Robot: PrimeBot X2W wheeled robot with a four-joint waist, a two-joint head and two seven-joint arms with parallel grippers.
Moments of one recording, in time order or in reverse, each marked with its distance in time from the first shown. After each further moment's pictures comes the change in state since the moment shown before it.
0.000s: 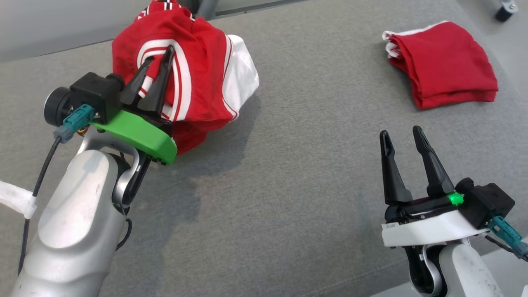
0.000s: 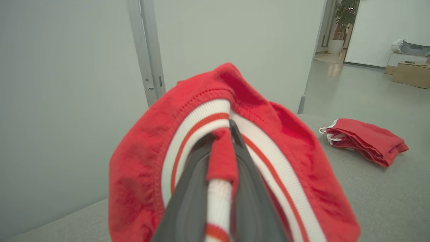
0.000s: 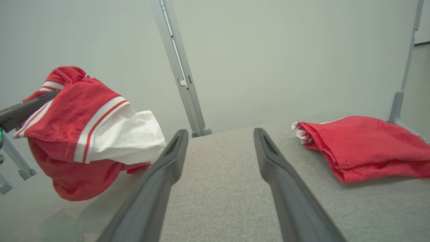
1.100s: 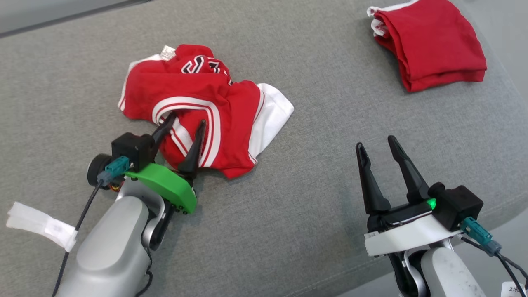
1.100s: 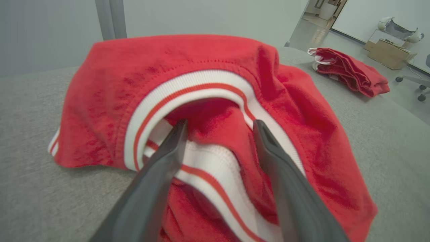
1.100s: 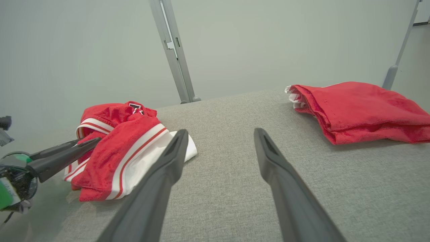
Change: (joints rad) left arm 0.064 -0.016 -0.197 0.257 -0.169 0.021 -0.144; right arm -0.018 0.002 0.055 0.062 -0.040 0.000 0.000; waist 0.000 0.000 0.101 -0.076
